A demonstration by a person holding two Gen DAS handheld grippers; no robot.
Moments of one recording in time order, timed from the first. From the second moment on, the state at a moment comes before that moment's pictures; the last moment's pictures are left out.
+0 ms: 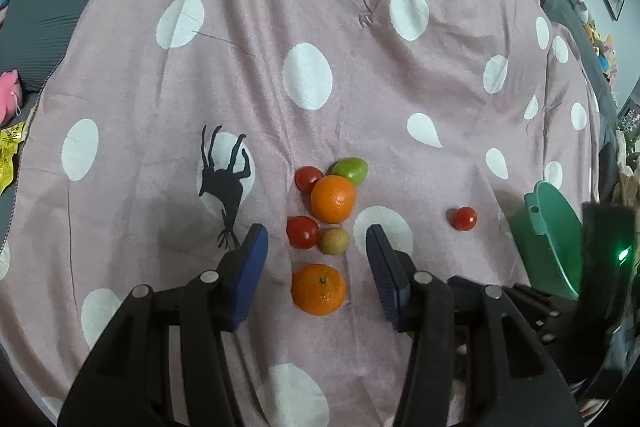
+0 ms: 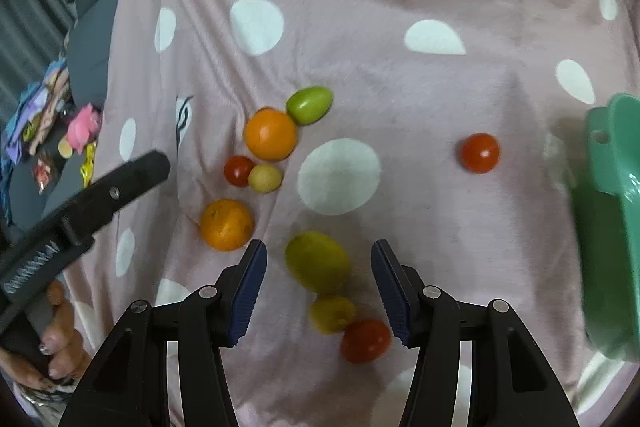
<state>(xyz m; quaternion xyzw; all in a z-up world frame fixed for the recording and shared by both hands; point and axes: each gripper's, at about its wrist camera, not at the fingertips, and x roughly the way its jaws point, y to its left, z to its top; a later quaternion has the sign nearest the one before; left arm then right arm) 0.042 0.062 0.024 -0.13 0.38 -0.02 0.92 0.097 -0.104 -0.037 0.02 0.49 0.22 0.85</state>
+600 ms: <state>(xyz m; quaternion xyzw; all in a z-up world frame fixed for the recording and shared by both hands) 0.163 0.028 -0.007 -0.04 0.46 -0.06 0.88 0.131 -0.137 -0.056 0.05 0.51 0.16 0.84</state>
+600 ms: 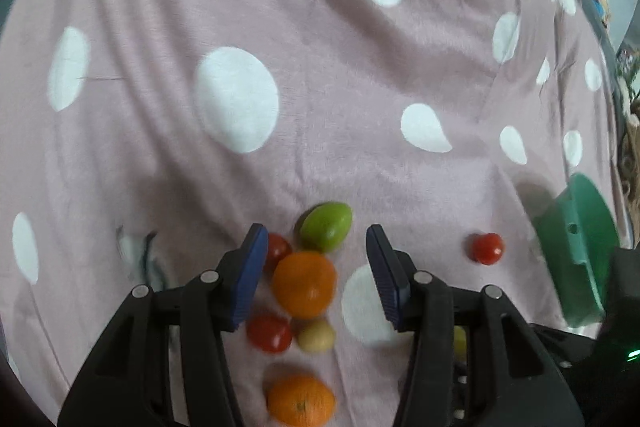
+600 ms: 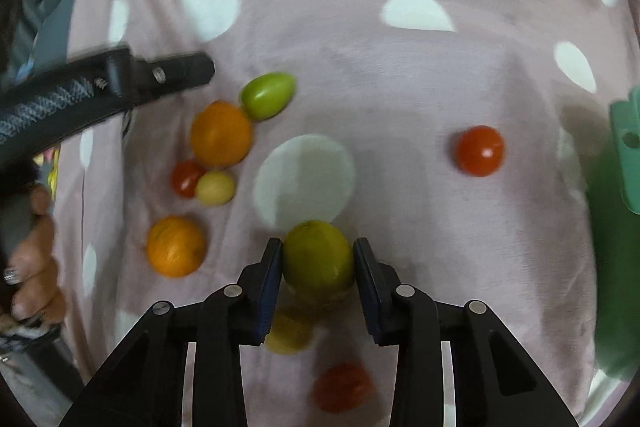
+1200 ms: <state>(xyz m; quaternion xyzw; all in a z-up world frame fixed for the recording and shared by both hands) 0.190 0.033 -0.020 -0.03 0.48 -0.05 0.88 0.126 -0.189 -0.036 0.10 0.49 0.13 0.85</state>
